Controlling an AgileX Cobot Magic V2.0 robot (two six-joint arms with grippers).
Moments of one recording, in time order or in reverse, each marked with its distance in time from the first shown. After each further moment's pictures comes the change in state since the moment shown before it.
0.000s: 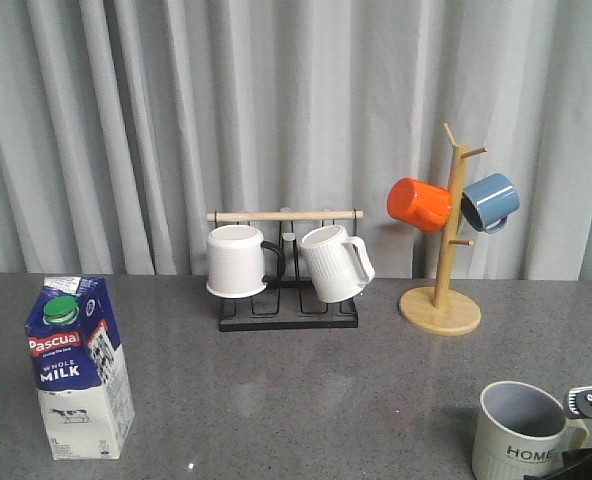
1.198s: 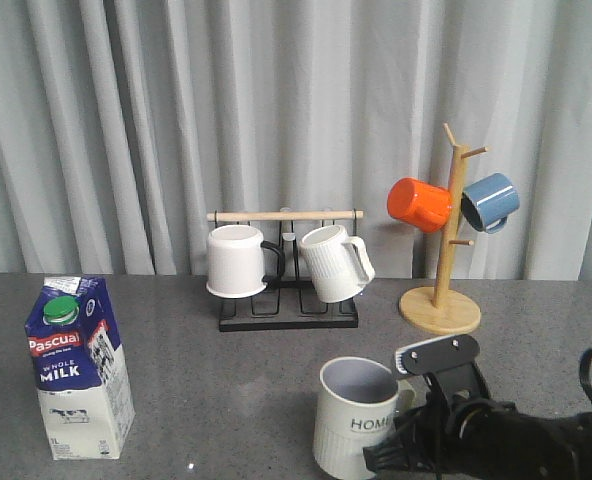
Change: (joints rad) left arm 0.000 0.000 0.000 0.000 0.008 0.000; right arm 0.392 0.137 -0.325 0.070 0.215 0.023
